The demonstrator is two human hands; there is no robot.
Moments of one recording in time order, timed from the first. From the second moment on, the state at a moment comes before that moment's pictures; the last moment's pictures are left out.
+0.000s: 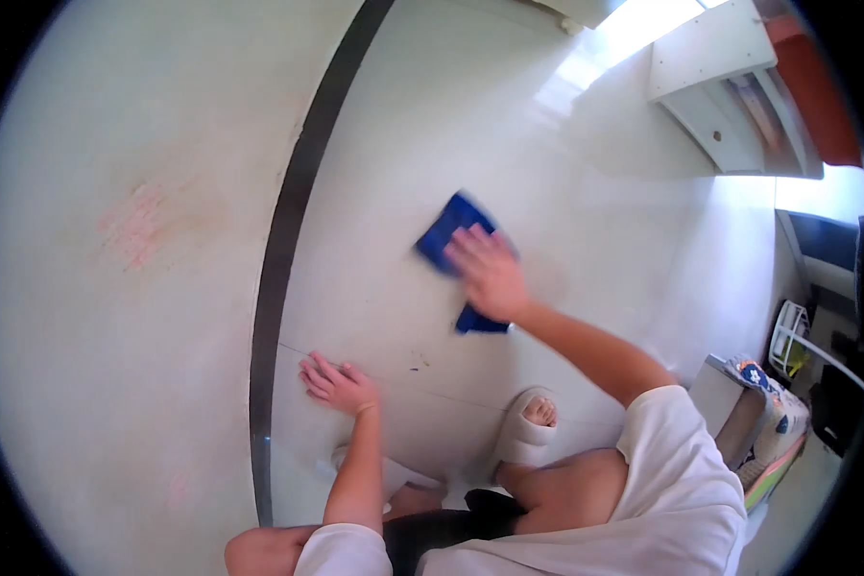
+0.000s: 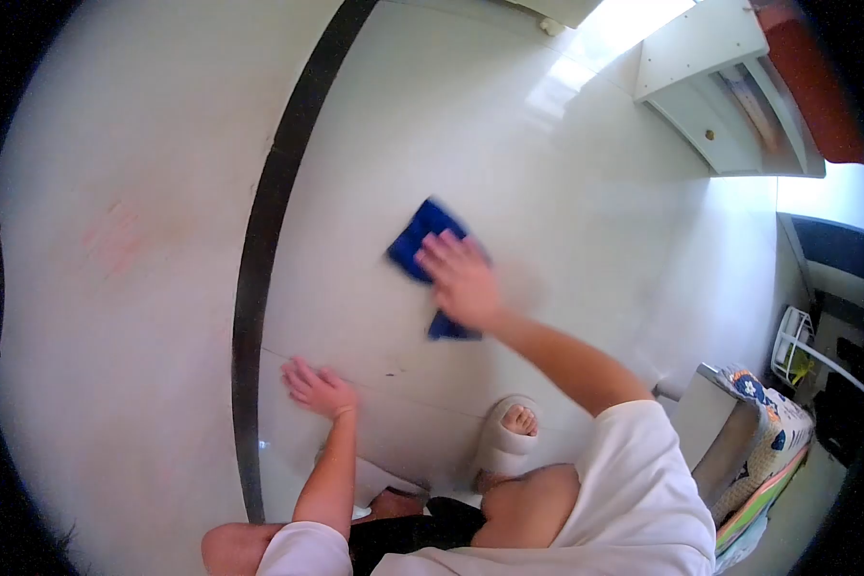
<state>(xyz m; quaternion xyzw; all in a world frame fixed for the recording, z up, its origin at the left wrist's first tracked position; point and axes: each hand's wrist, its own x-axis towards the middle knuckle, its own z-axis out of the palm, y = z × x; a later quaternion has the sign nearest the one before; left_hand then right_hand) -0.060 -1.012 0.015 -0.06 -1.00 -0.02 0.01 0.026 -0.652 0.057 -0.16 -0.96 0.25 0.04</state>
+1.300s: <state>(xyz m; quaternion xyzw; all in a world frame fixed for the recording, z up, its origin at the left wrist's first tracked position) -0.061 -1.017 0.013 -0.08 -1.00 -0.03 0.02 0.152 -0.529 0.072 0.01 -0.98 0.17 -0.06</state>
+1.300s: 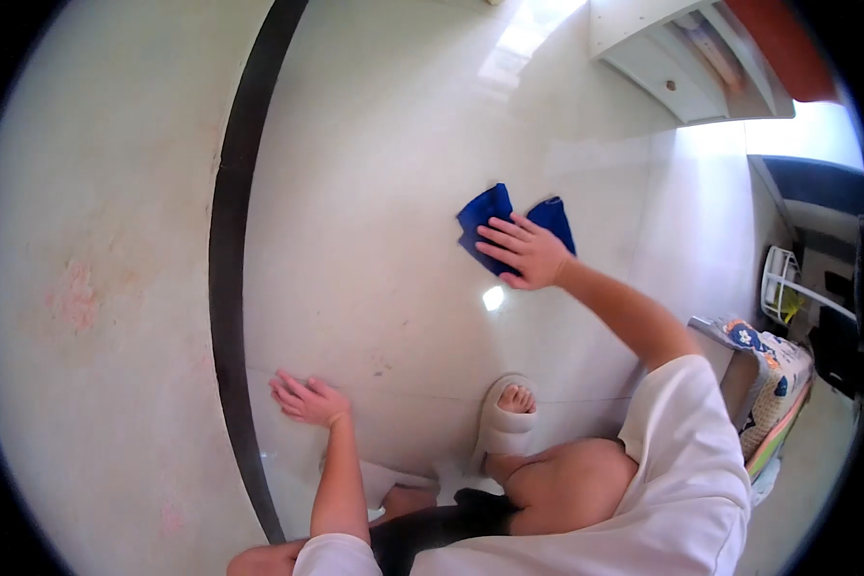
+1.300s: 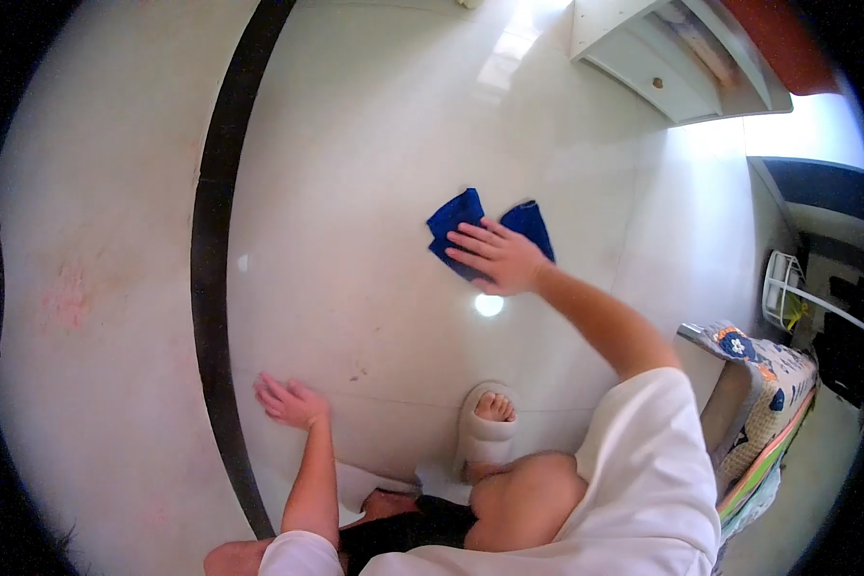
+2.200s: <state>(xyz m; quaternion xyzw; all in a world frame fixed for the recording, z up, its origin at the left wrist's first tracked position) -0.060 -1.020 0.007 -0.07 -1.00 -0.01 0.02 0.186 -0.515 0.025 -0.51 -0.85 0.04 0.13</state>
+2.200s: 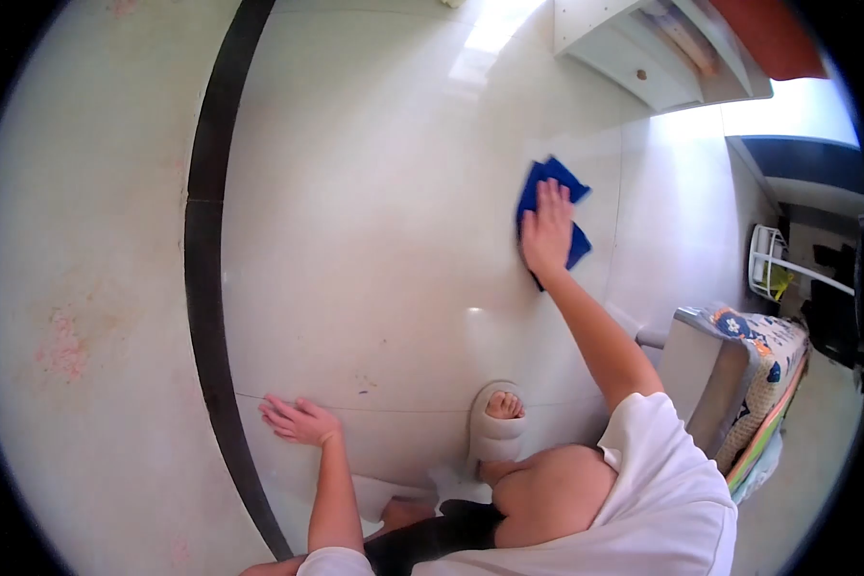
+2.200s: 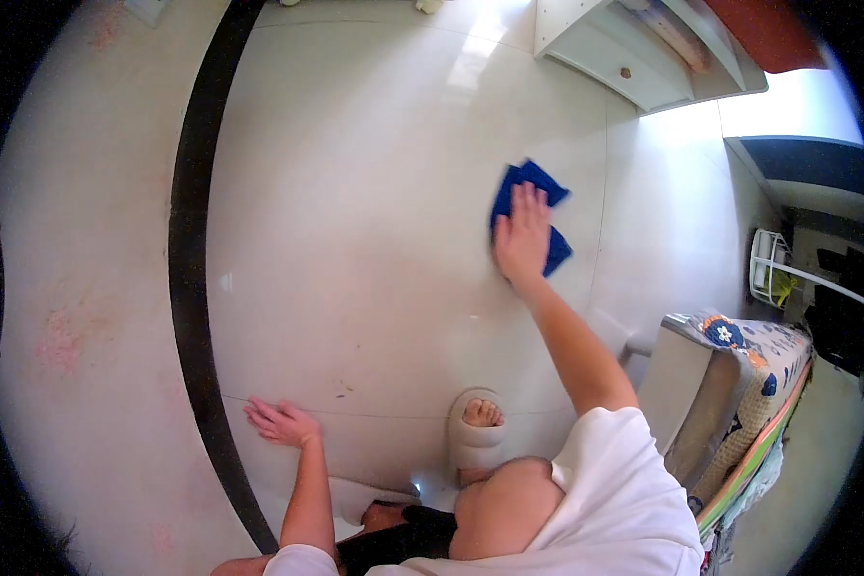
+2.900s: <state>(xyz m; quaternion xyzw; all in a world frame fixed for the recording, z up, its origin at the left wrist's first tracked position) -0.061 -1.022 0.008 -0.08 -1.00 -0.02 0.03 0.105 -0.465 0.035 -0.45 -0.88 -0.01 0.11</state>
